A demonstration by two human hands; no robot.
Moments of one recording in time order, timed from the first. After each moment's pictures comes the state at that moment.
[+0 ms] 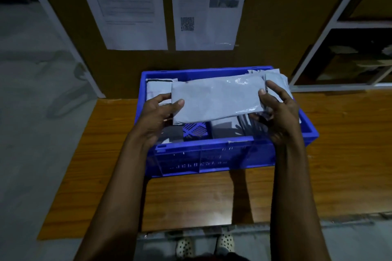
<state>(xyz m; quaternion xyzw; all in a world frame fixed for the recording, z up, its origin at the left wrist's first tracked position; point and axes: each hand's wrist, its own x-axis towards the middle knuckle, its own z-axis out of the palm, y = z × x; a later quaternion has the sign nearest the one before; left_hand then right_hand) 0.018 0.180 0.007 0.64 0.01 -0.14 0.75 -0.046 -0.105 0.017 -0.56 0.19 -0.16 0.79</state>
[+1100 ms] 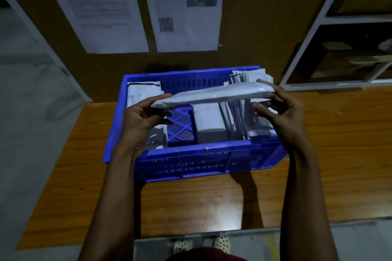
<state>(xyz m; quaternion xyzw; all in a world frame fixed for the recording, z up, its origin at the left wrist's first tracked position) 0.009 0.145 0.001 0.67 -0.09 -0.02 0.74 -0.054 -0.183 0.008 -0.75 0.02 -0.16 0.64</state>
